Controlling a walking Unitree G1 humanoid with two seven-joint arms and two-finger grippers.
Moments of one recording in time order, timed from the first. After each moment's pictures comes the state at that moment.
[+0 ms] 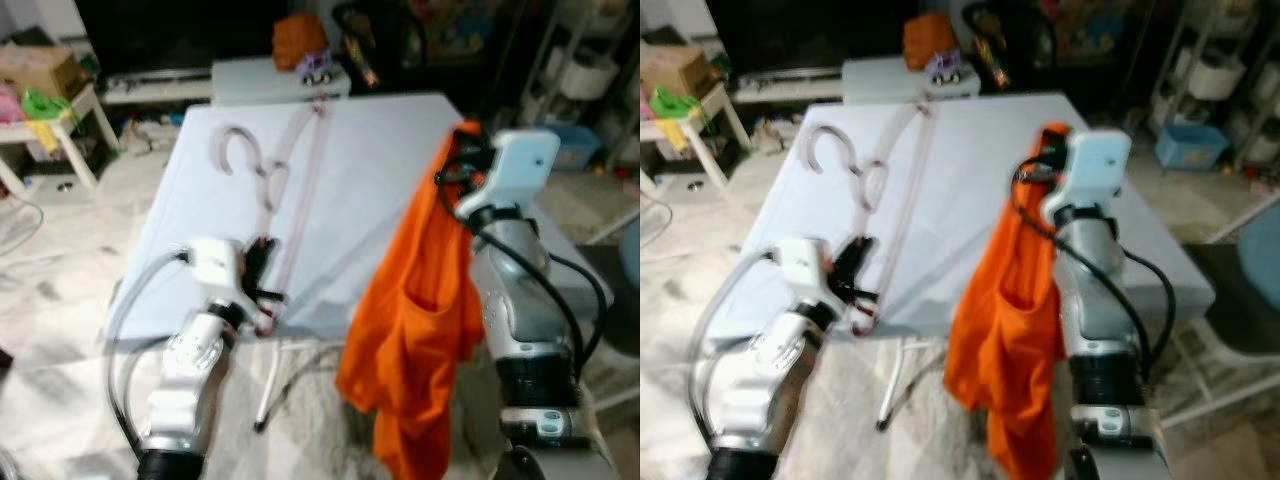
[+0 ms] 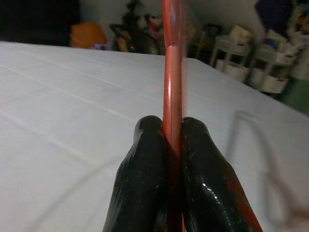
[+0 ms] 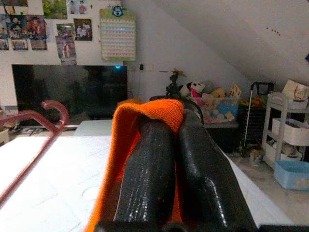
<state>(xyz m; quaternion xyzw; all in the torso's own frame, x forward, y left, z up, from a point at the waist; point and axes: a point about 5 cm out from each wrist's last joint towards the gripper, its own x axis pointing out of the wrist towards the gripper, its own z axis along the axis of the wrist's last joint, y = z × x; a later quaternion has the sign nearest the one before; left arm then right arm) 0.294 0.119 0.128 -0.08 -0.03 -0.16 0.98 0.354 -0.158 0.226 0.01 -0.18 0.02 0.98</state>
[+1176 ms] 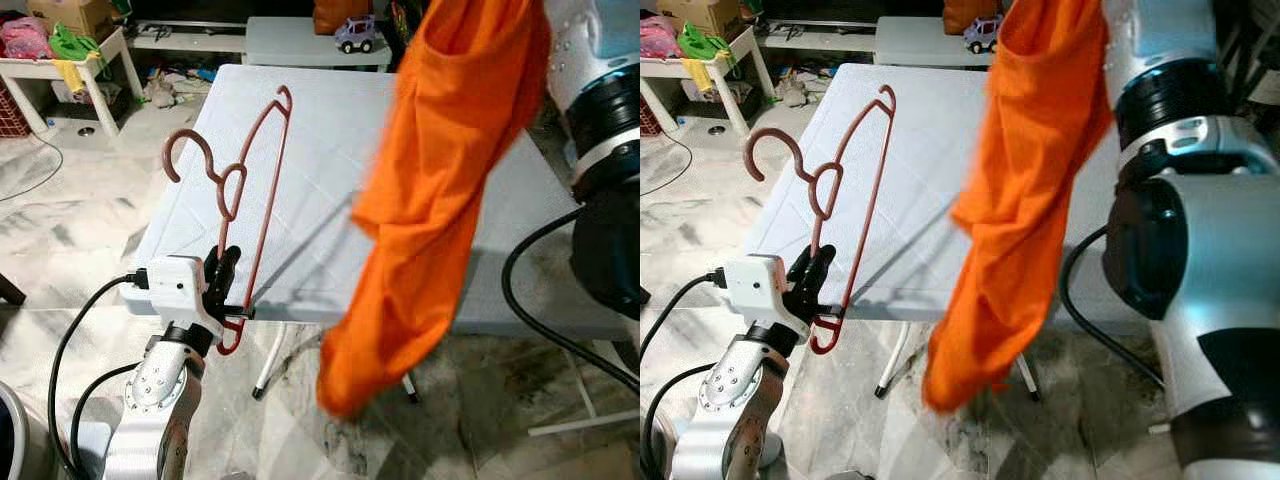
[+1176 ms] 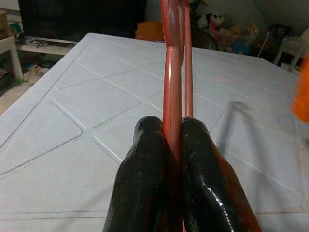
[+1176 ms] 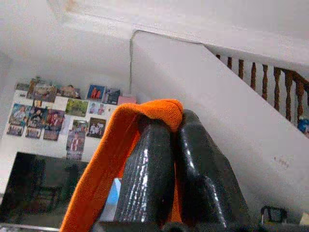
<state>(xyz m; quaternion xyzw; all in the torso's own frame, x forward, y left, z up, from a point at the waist) 0.261 0.152 0.138 -0.05 -0.05 -0.08 0.99 0.384 -0.156 0.466 -0.06 -0.42 -0.02 0.90</state>
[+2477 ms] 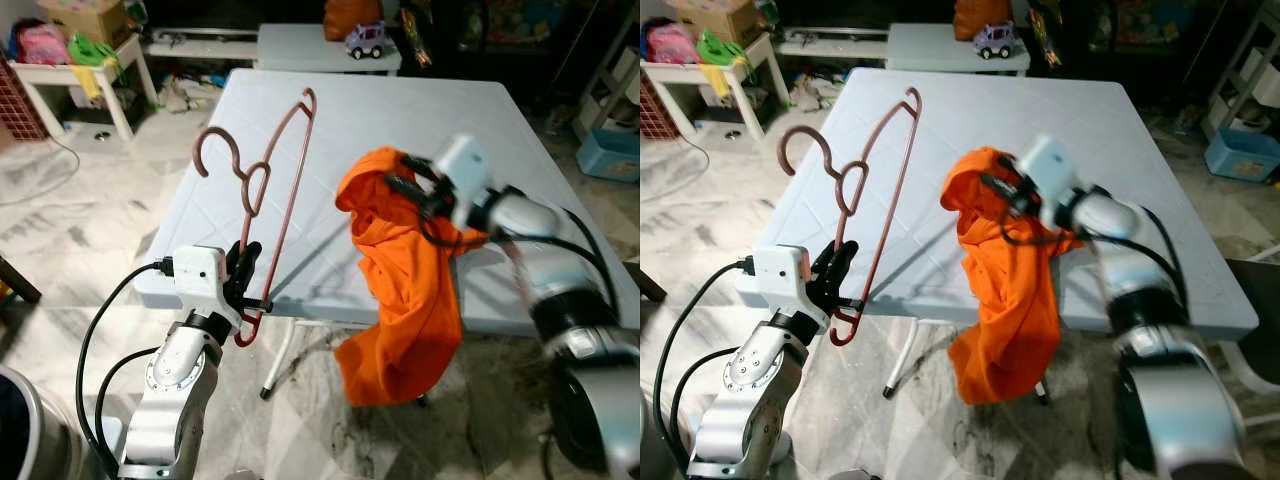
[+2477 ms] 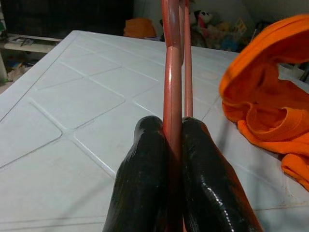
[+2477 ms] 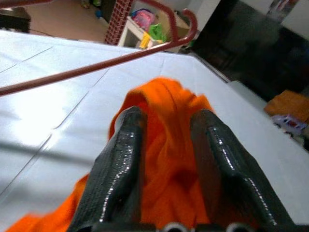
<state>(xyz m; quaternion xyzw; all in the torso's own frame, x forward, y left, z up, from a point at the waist) 0.278 0.136 0.134 -0.06 -0.04 -0.13 0.99 0.377 -0.175 0.213 -0.23 -0.08 0.37 0.90</state>
